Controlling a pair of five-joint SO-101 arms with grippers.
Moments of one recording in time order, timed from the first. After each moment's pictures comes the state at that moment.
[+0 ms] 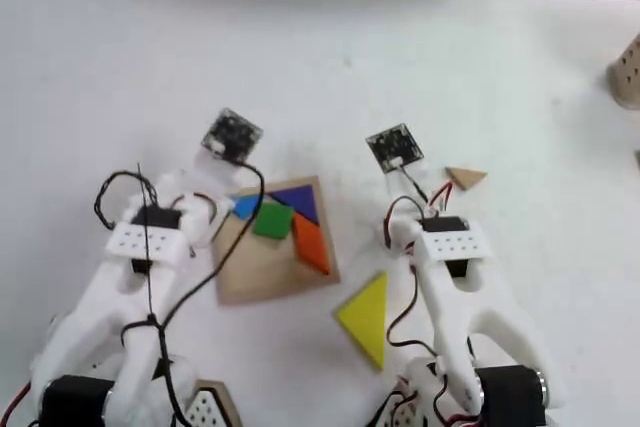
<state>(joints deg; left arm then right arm) 1.2 -24.7 60.7 31.9 -27.3 -9.0 -20.1 60.7 32.1 22.0</state>
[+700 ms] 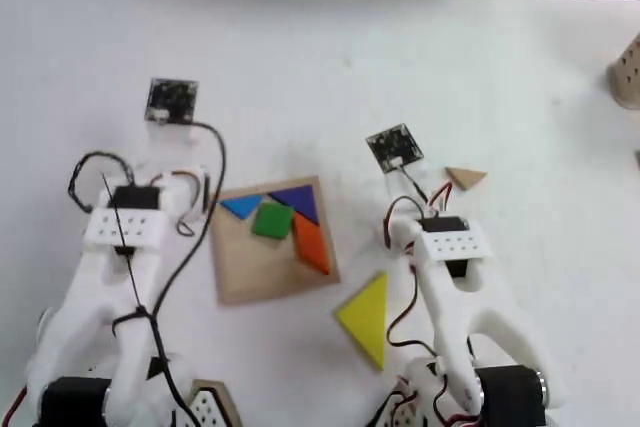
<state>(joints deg) -2.9 -24.7 50.1 43.3 -3.4 -9.1 -20.1 60.7 32.1 21.9</state>
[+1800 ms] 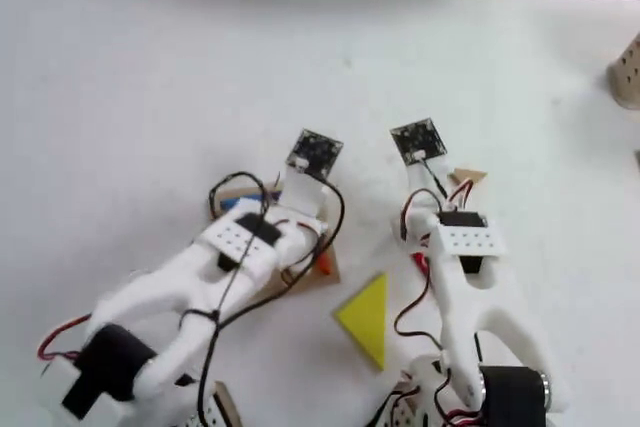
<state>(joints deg) 29.0 -10.0 52.2 33.5 10.4 -3.6 -20.1 58.6 34.7 21.9</state>
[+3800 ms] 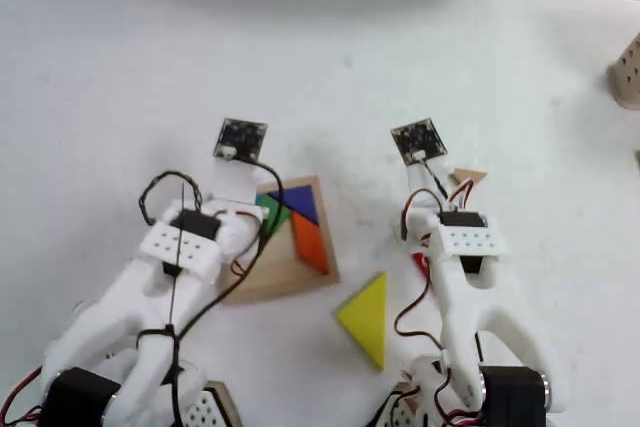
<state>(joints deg) 13.8 -23.7 59.3 41.1 8.2 -3.6 -20.1 58.6 34.9 21.9</state>
